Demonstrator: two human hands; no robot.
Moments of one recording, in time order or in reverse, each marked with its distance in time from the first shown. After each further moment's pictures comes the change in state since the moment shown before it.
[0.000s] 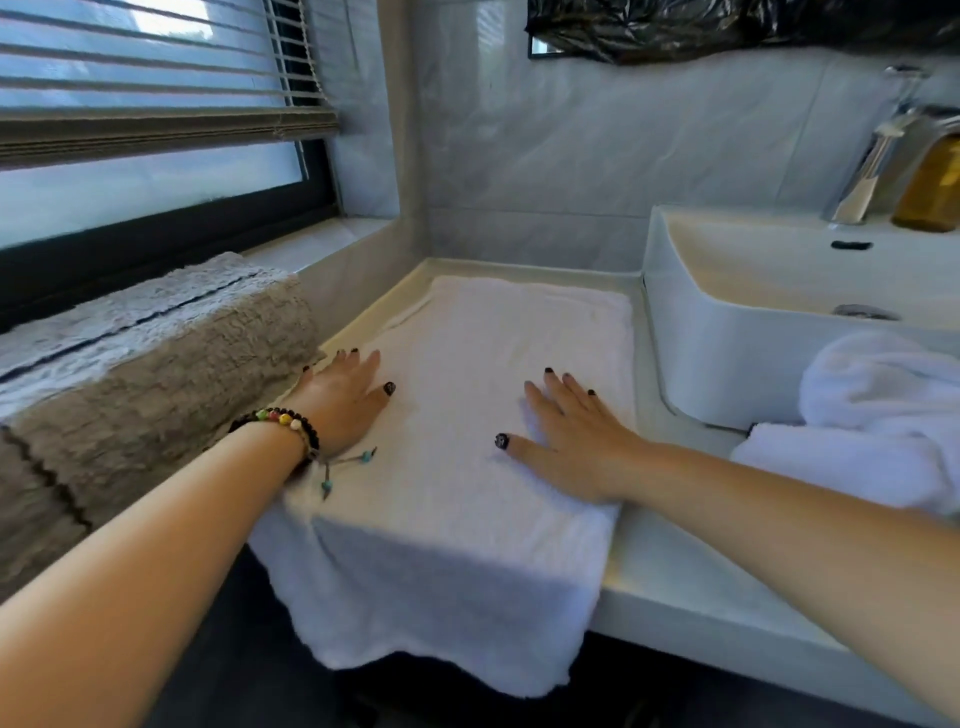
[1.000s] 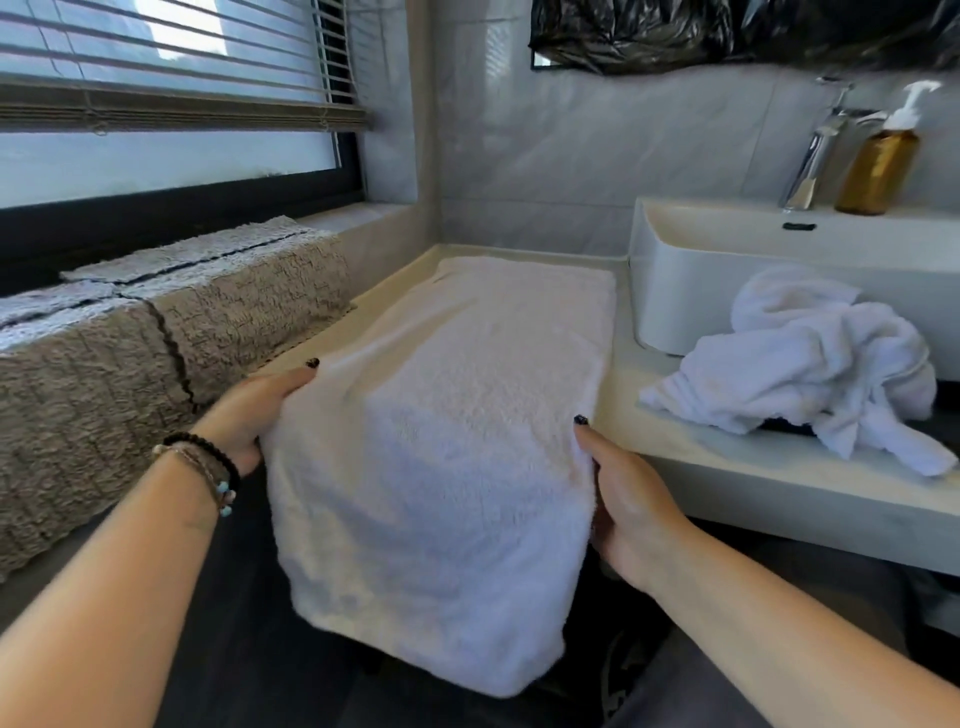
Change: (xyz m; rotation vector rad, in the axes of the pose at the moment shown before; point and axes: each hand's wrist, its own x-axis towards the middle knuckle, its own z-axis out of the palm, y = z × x) left_hand -0.140 -0.051 0.030 -1.364 0.155 -0.310; right_hand -0.156 -0.054 0.069 1.713 0.242 0.326
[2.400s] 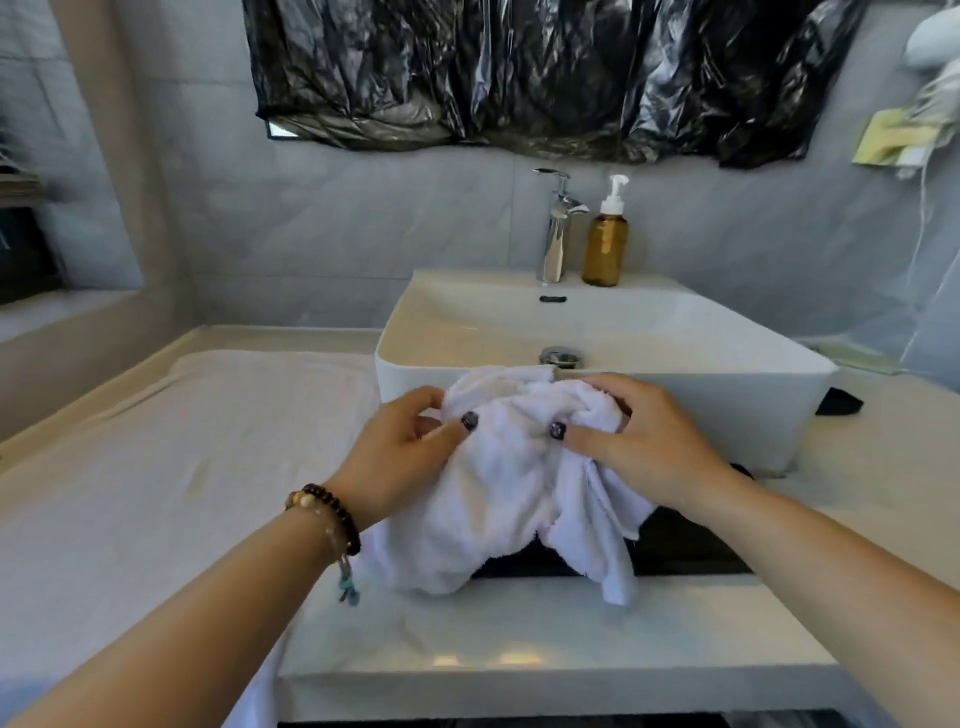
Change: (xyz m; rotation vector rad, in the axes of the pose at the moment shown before) left_hand -0.058 0.093 0.378 0.334 -0.553 0.559; right_hand 0.033 -0.198 -0.231 -0.877 0.259 -0.606
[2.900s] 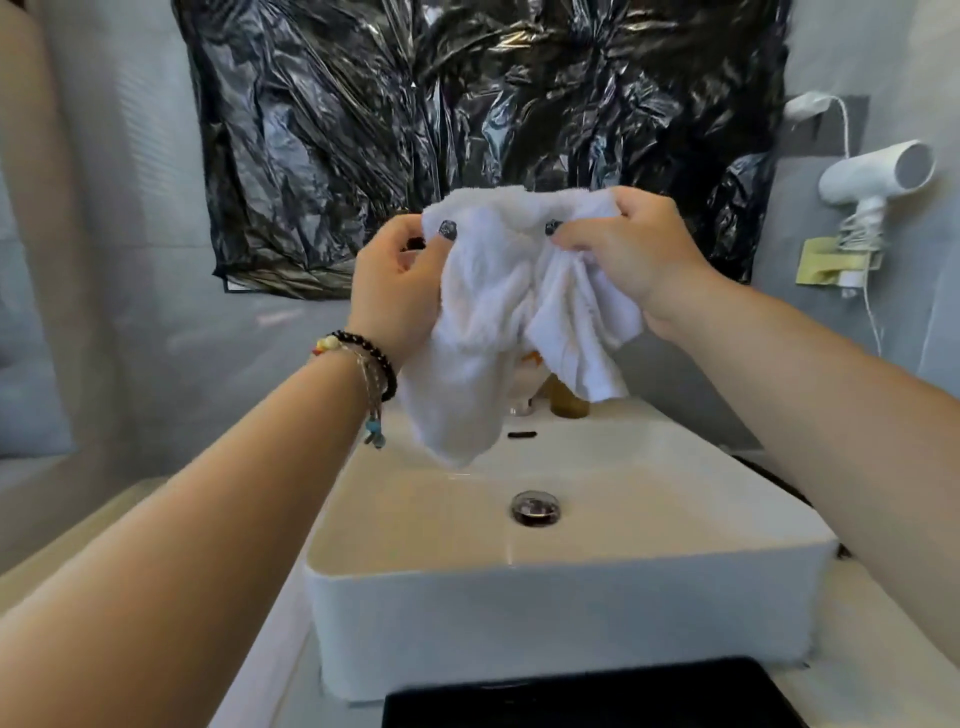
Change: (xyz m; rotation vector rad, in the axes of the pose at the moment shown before) left_hand 0.187 0.177 -0.031 -0.194 0.385 0.469; right_hand 0.188 -0.120 -0.134 0.188 0.408 -0.217
